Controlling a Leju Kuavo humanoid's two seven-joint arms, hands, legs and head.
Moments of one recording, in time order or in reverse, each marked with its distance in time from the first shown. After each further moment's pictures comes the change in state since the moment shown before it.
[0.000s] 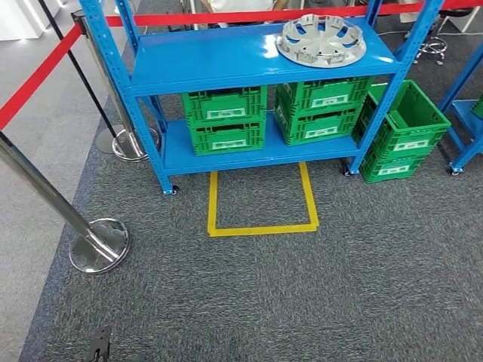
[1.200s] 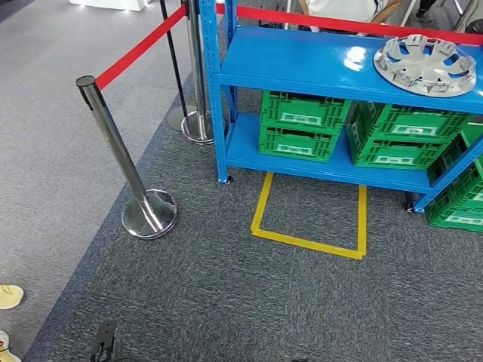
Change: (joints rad) left arm -0.011 -0.009 -0.002 0.005 -0.041 -0.031 -0.017; right arm -0.016 0.000 0.000 -0.001 -0.011 0.011 -0.010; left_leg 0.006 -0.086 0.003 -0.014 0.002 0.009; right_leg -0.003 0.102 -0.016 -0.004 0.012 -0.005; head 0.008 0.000
